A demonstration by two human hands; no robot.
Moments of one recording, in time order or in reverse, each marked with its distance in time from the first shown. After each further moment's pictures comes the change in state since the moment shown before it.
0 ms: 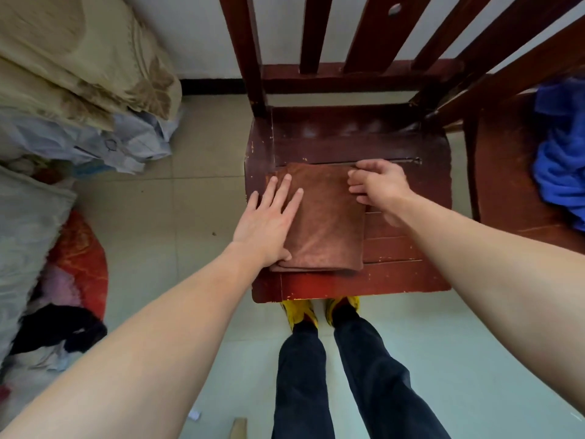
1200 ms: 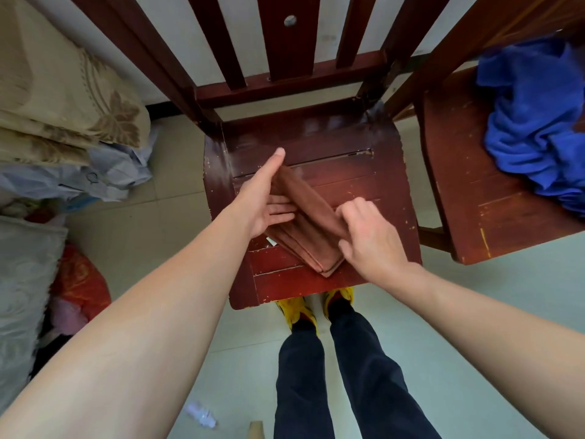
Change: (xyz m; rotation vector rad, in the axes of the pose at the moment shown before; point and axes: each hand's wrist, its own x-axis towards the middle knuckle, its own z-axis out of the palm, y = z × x) left_hand 0.051 0.054 -0.079 -1.914 -0.230 -0.656; right_hand -0.079 0.069 -0.062 -0.867 0.043 -0.710
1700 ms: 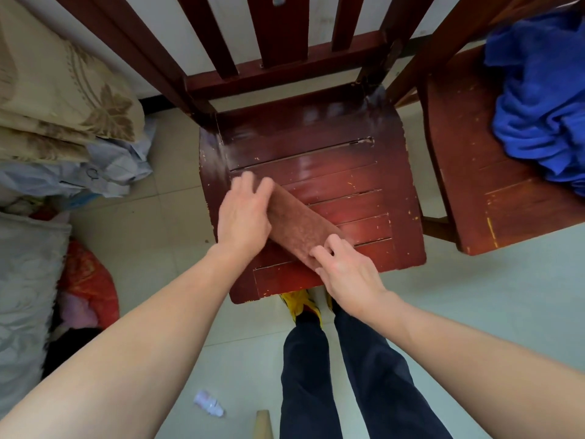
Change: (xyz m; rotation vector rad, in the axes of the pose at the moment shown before) left_hand -0.003 -0.049 -0.030 1.499 0.467 0.935; right_hand -0.038 -0.028 0.039 -0.066 -0.269 -0.026
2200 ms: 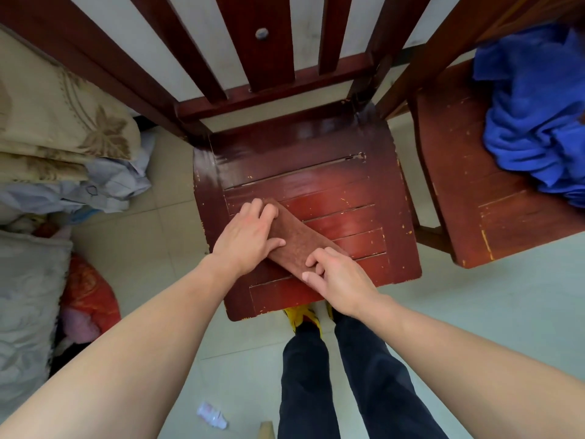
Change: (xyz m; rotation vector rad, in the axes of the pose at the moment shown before) left_hand 0.015 -0.005 0.005 0.048 -0.319 0.188; right_hand 0.020 0.015 -0.005 0.441 -0.091 0.195
